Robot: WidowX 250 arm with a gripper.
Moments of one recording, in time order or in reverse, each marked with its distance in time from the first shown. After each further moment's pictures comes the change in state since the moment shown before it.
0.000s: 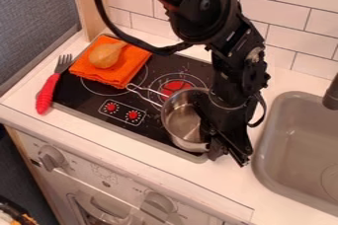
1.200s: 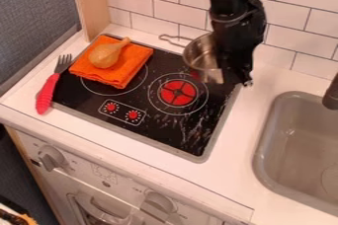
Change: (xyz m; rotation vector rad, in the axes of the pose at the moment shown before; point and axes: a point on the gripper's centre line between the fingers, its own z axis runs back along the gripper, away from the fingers) arm 0.061 0.060 0.054 -0.052 -0.202 -0.237
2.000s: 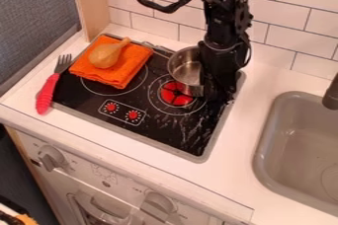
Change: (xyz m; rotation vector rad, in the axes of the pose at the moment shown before) arm -0.031 0.027 -0.054 0.067 0.169 0.081
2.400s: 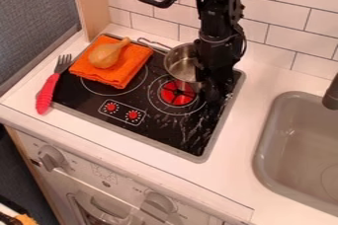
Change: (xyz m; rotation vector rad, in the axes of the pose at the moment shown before) arm -0.001 0.002 0.007 -0.087 -0.005 0.040
